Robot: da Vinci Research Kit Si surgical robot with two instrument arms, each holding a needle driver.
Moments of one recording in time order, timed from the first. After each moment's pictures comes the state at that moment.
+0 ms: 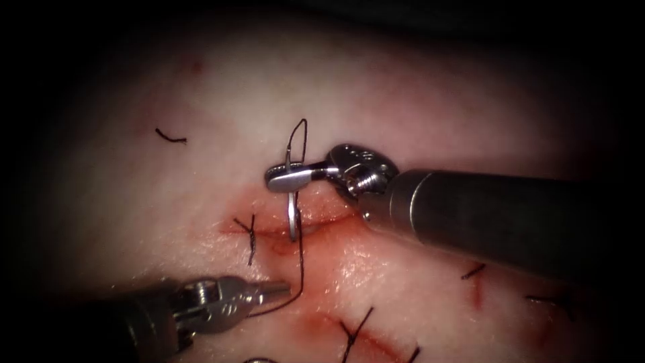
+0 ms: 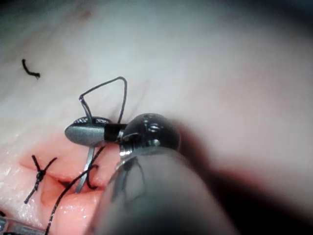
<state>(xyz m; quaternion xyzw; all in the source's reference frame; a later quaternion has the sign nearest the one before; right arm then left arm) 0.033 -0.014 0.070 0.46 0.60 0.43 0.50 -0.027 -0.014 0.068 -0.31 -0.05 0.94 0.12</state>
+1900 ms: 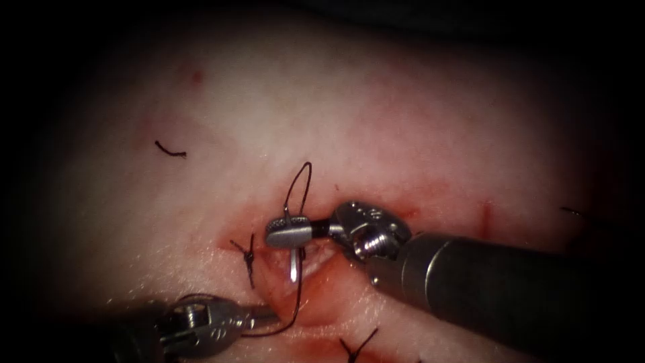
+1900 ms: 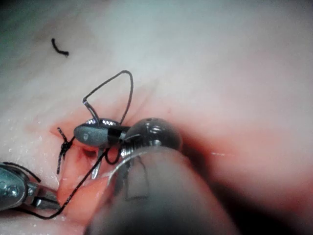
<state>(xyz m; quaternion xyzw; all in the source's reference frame) 0.033 -0.026 0.063 0.51 0.51 0.46 0.52 -0.027 -0.013 0.067 -0.31 -0.05 0.94 0.12</state>
